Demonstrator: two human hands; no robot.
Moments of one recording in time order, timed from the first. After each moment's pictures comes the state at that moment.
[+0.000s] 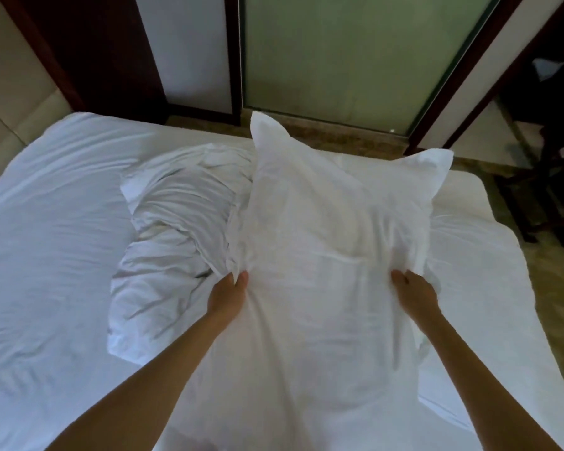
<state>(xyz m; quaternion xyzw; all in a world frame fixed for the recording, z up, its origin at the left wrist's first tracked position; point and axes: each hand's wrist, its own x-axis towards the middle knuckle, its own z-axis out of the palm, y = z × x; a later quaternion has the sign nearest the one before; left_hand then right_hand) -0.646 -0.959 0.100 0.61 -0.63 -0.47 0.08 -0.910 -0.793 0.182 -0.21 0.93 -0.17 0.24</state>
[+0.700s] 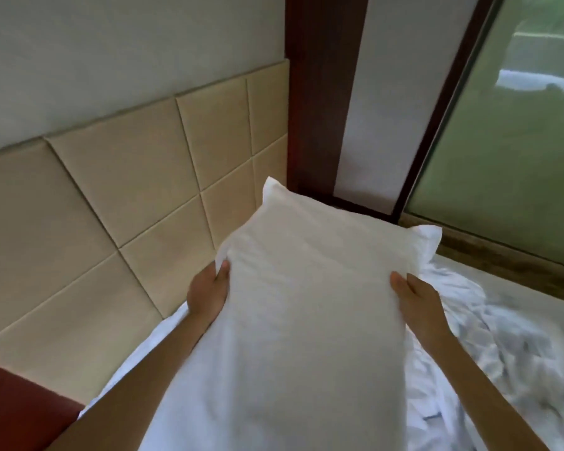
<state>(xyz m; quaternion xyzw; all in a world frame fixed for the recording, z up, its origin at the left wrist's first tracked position) -0.150 -1.272 0.242 0.73 -0.56 -0.25 0.31 -0.464 -1.182 0.287 -0.40 0.75 -0.42 0.31</state>
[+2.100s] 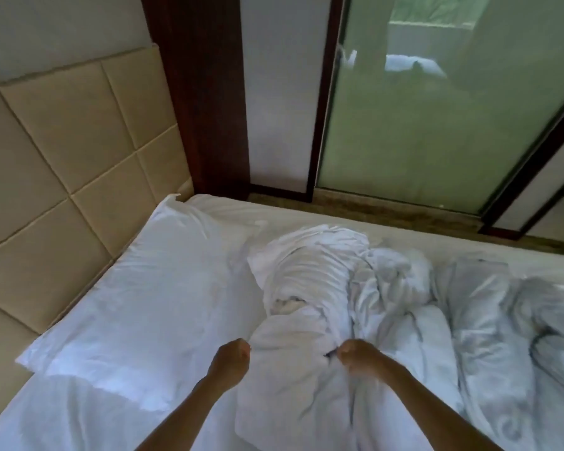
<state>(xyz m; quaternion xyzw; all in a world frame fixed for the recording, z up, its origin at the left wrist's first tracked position) -0.329 -1.148 0.100 0.57 -0.75 -0.33 0.01 -0.603 -1.051 0.132 -0.43 0.79 -0.07 0.44</state>
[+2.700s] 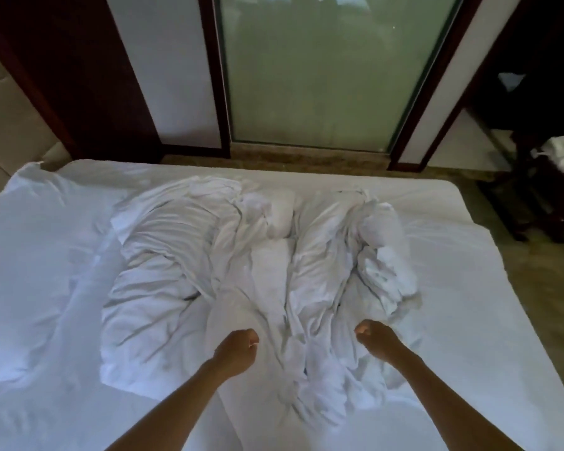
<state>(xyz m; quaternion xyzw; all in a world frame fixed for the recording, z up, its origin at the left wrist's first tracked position) -0.646 -0.884 0.090 0.45 -0.81 -0.37 -0.12 -0.906 -0.725 0.119 -0.36 0.87 -0.01 0.33</state>
